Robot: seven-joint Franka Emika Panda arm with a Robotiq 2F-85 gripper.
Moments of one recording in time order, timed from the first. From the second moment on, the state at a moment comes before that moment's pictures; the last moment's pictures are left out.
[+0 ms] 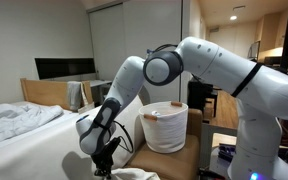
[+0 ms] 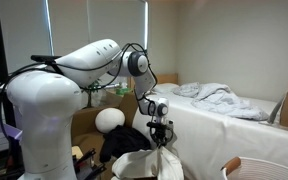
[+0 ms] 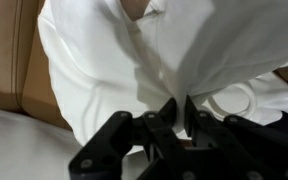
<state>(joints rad) 0.27 1.05 -0.04 -1.51 -0.05 2.31 0.04</state>
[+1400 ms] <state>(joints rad) 0.21 0.65 0.00 -1.90 -0.05 2.33 0.03</state>
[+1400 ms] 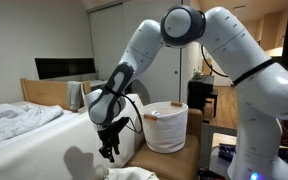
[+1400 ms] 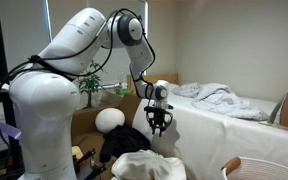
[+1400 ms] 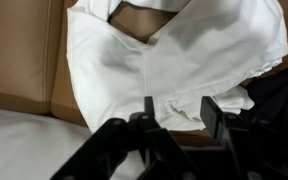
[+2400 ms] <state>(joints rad) 0.09 0.89 0.05 -1.81 -0.05 2.34 -0.11</state>
